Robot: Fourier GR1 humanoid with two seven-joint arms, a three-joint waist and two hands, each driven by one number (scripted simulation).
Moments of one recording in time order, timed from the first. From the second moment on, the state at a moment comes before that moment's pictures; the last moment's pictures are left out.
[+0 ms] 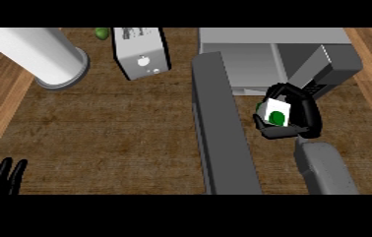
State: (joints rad) left arm 0.59 0.01 0.11 -2.20 0.28 -0.29 -0.21; right arm -0.32 -0.15 -0.07 -1.13 -0.04 0.11 -0.60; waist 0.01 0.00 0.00
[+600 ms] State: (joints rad) left arm 0.54 0.04 0.19 -2.18 0.33 -0.33 -0.17; right arm -0.70 -0.14 -0.13 -0.68 0.04 0.01 -0.62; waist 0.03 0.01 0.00
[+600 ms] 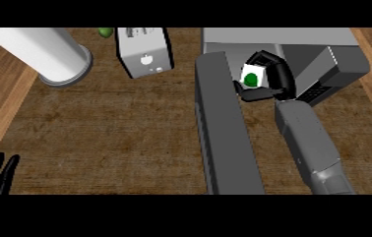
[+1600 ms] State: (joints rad) left arm 0.41 0.07 0.18 -2.11 0.34 -0.37 -0.16; right arm -1.09 -0.21 -0.19 -0.21 0.14 -0.21 -0.72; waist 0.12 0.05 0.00
